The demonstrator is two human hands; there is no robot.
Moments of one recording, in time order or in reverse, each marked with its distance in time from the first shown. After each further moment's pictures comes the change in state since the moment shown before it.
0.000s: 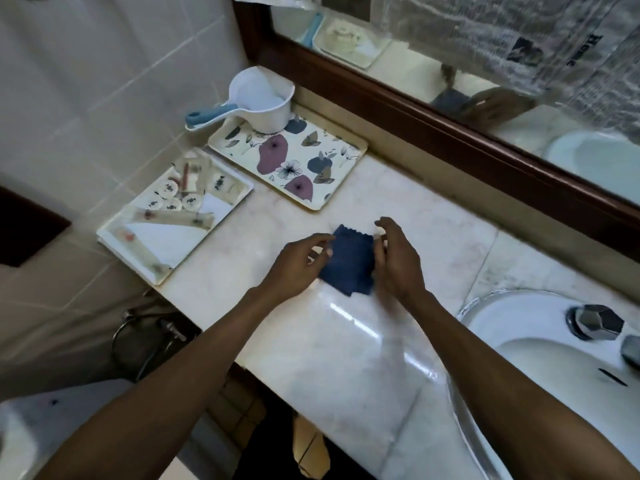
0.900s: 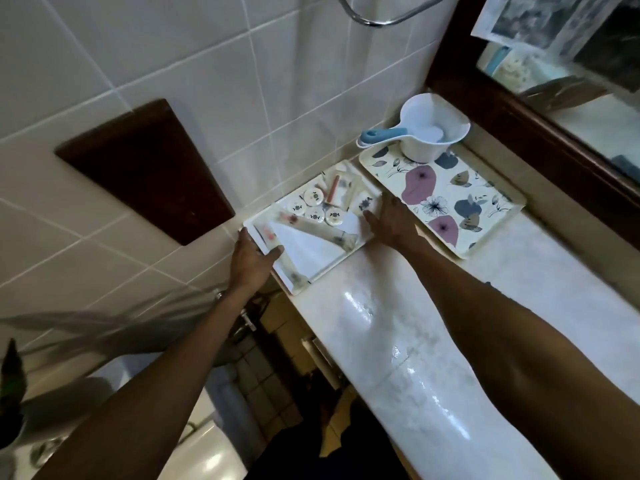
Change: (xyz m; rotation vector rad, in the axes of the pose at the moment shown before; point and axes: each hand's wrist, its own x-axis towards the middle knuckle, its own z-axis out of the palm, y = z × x) left_hand -0.082 -0.209 -0.266 -0.085 0.551 -0.713; right_hand 0.164 -0.180 0.251 -0.355 -0.345 -0.273
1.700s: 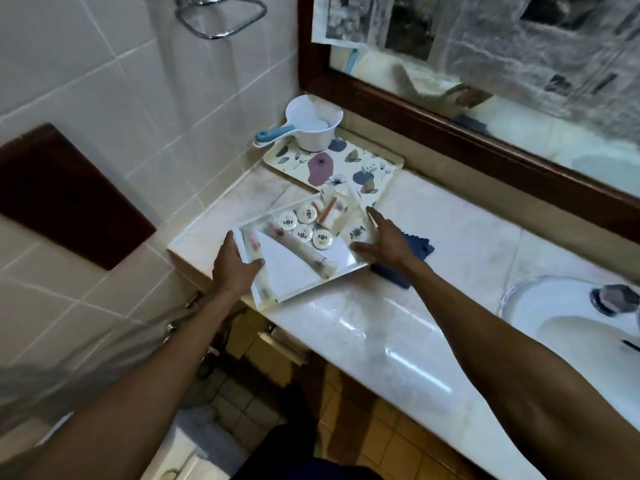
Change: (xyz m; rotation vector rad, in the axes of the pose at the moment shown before) left_hand -0.089 0.048 0.058 0.135 -0.131 0.291; right_hand -0.212 0.053 -0.089 0.268 0.138 0.326
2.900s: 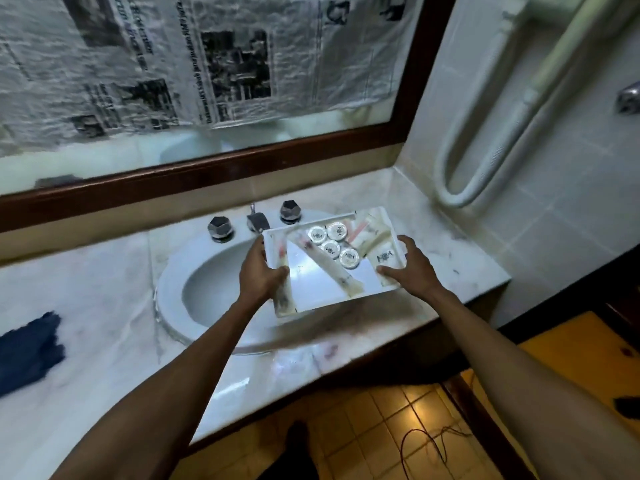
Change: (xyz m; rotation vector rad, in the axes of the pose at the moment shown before) left_hand -0.476 0.300 0.445 0.040 -0.780 0.849; right_hand -0.607 0.422 -0.257 0.233 0.812 0.820
